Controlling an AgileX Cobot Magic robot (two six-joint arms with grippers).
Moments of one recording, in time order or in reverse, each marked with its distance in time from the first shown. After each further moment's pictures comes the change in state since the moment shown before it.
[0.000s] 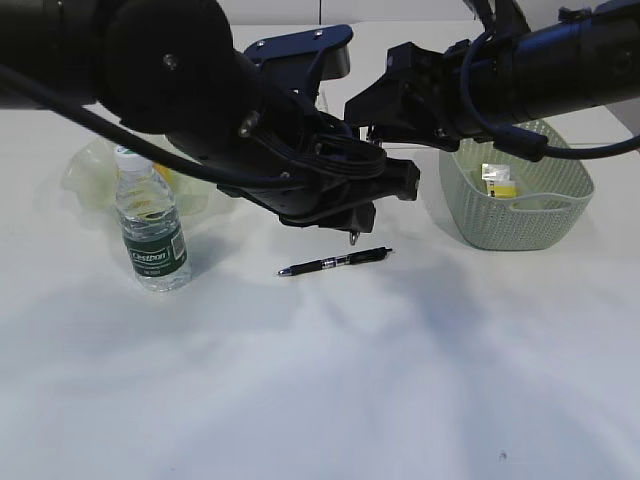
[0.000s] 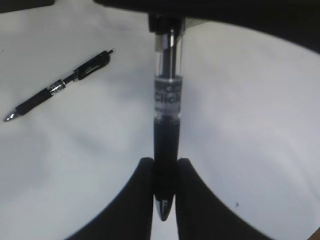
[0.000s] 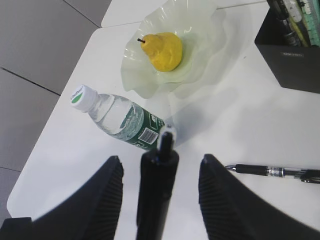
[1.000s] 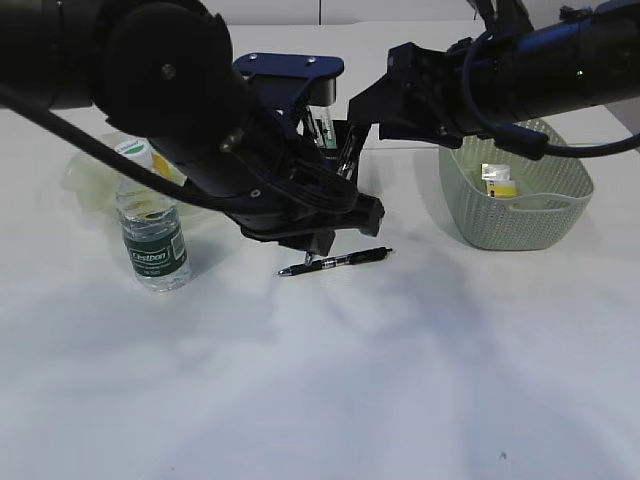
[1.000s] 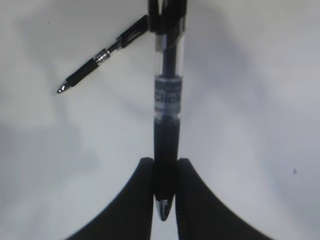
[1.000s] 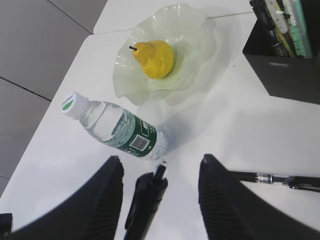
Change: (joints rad) left arm 0.004 0.000 0.000 0.132 0.159 0.000; right arm 0.000 0.000 0.000 0.000 0.031 -0.015
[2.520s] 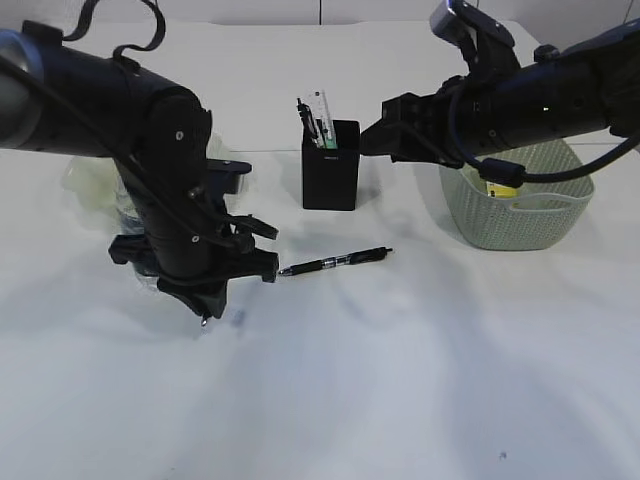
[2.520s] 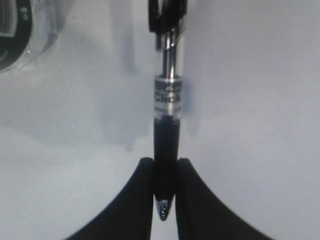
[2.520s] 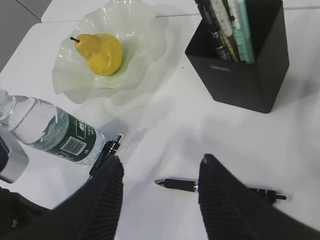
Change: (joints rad) left arm 0.237 0.230 -0.004 -0.053 0.177 0.000; right arm 0.000 0.098 -0.002 0.000 0.134 -0.145
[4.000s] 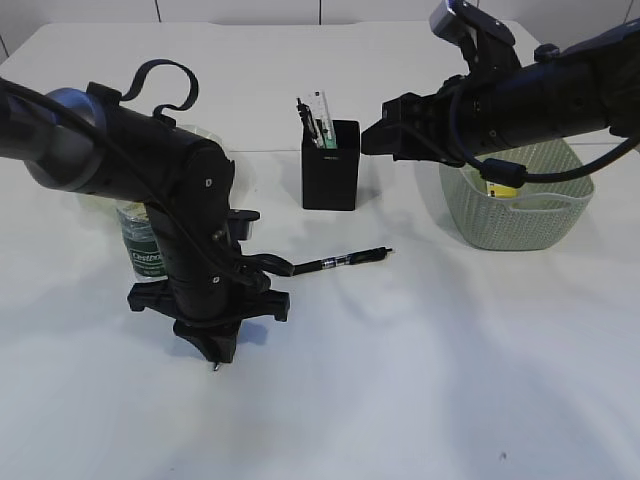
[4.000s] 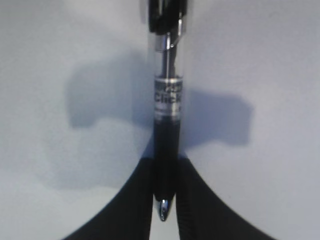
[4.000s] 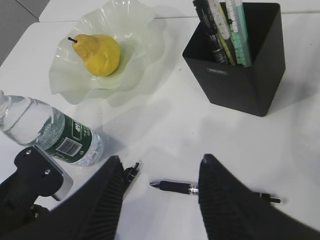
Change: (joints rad) left arm 0.000 0.125 0.001 -0.097 -0.024 -0.002; right arm 0.000 0.000 0.000 0.000 0.011 -0.016
